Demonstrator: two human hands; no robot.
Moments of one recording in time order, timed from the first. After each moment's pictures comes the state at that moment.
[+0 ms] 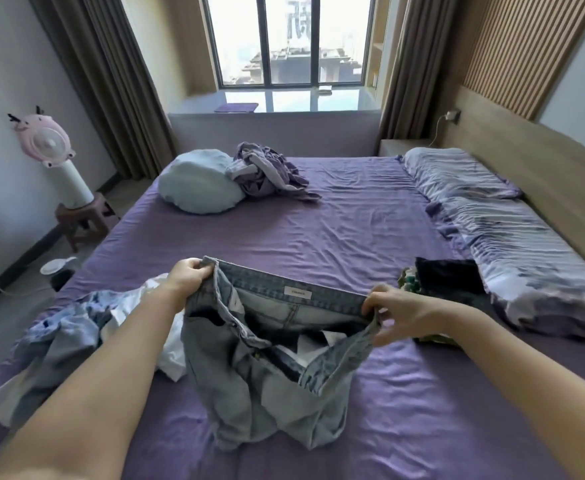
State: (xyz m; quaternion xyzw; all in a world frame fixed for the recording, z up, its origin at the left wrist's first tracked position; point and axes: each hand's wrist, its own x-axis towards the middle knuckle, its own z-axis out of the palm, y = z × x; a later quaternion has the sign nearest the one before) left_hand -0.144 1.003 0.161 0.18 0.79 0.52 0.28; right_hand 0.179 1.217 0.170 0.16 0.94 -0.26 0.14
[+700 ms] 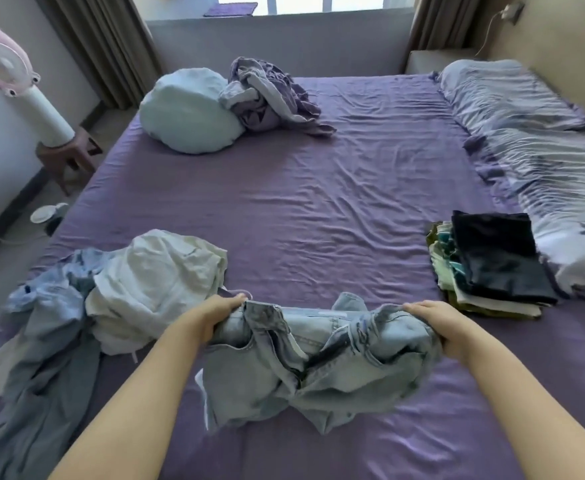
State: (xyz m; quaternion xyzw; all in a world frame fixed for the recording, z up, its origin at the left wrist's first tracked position) left_hand -0.151 1.039 0.017 0.02 0.75 0.41 0.52; right_hand 0.152 1.261 0.017 0.55 0.48 -0.68 -0.02
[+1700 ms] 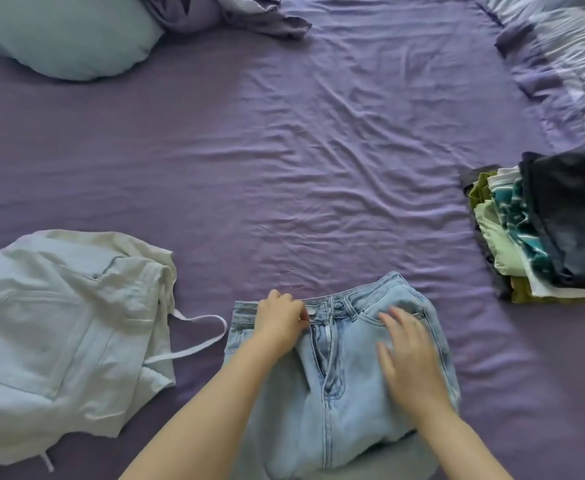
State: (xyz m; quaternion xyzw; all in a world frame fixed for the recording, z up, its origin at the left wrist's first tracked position) left_hand -0.181 1.196 -0.213 0.54 0.78 -0.04 0.30; right_hand 0.034 1.230 -0.155 0.52 0.82 -0.24 -0.04
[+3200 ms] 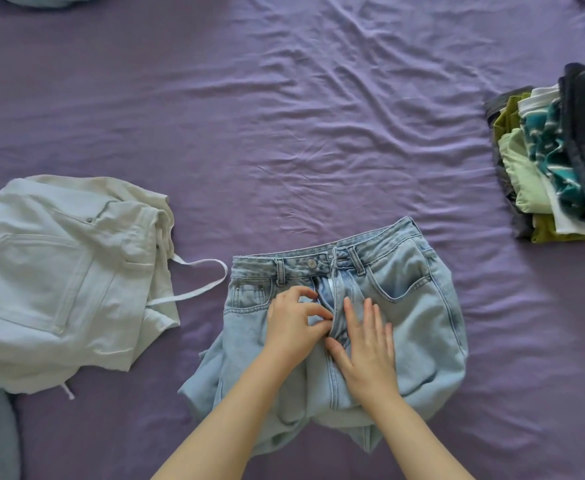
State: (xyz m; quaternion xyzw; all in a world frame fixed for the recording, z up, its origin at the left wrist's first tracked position) left_hand -0.110 1.115 -0.209 0.42 0.81 0.20 0.37; right_hand 0.039 1.136 -0.223 0.51 0.80 -0.31 0.10
